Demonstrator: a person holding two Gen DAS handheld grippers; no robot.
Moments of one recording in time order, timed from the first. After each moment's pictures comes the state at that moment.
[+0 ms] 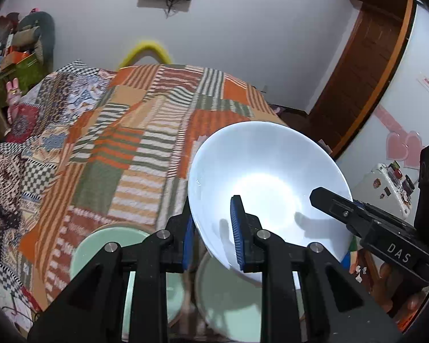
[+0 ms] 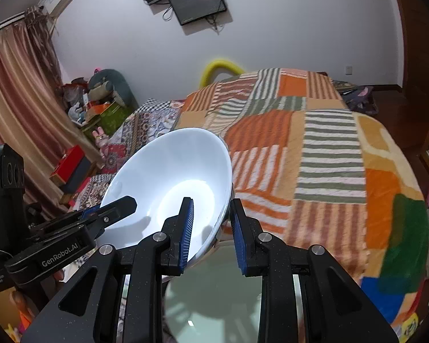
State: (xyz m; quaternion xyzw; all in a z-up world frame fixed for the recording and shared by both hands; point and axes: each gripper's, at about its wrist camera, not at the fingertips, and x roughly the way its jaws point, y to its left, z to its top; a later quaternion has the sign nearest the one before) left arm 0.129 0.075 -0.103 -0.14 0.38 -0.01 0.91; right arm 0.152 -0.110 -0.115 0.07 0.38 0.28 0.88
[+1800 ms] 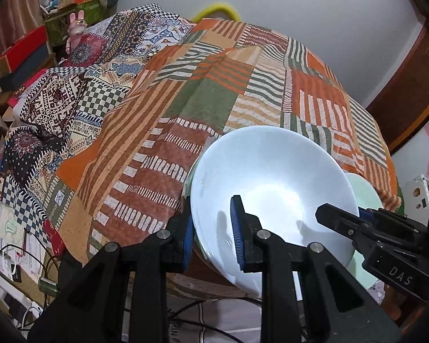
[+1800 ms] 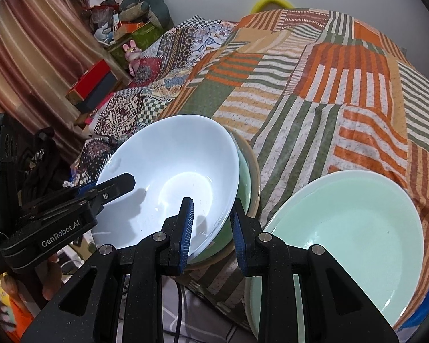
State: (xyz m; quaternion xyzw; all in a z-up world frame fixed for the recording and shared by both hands) left arm 0.055 0.178 -0.206 -0.19 0.46 0.12 0.86; right arm 0.105 0.016 -0.200 -0.03 0.49 0.36 0.79
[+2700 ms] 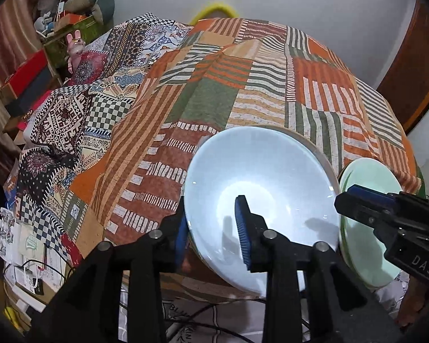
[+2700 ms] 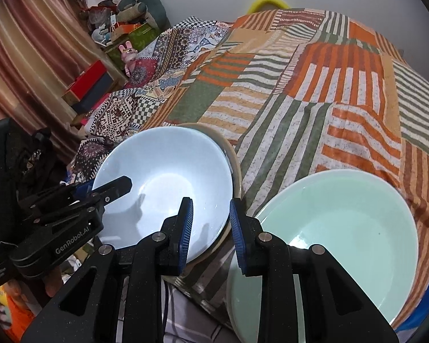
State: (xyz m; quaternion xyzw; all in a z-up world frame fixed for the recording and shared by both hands) left arm 0.065 0.162 -0.206 -0.13 0.47 0.14 0.86; right arm 0.109 0.004 -0.200 -0.03 0.49 0.36 0.79
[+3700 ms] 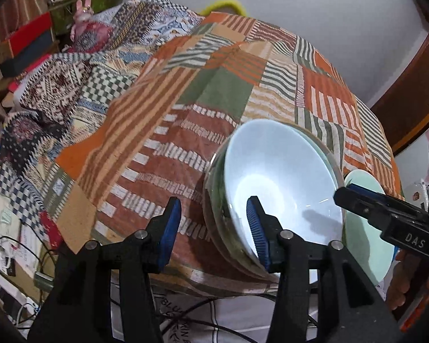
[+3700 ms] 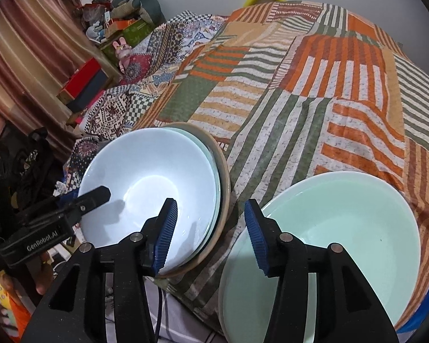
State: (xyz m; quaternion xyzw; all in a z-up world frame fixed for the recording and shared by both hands) left arm 0.045 0.197 -0.228 -0.22 0.46 0.11 0.85; right arm 0.124 0.011 -0.211 -0.04 0.51 0.35 0.79
